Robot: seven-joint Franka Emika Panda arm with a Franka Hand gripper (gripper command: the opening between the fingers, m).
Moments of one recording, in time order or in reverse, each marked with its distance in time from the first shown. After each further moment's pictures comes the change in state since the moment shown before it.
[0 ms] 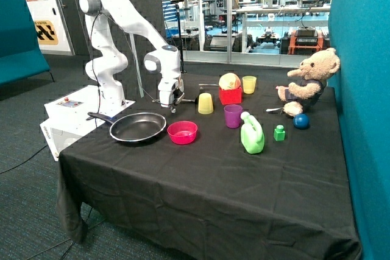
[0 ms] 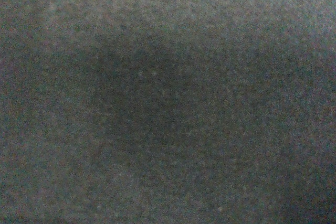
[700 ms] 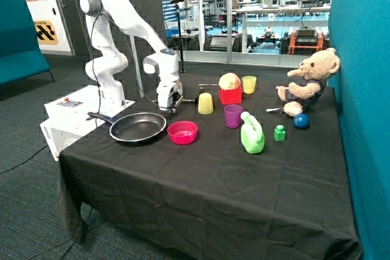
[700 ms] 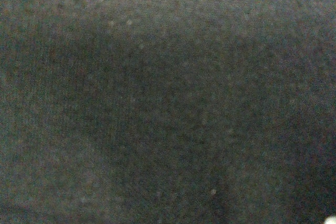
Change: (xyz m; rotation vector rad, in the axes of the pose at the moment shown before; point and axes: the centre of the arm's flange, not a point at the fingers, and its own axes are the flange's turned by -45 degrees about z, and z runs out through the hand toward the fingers) arm -0.008 0.003 0.014 0.001 0.002 0.000
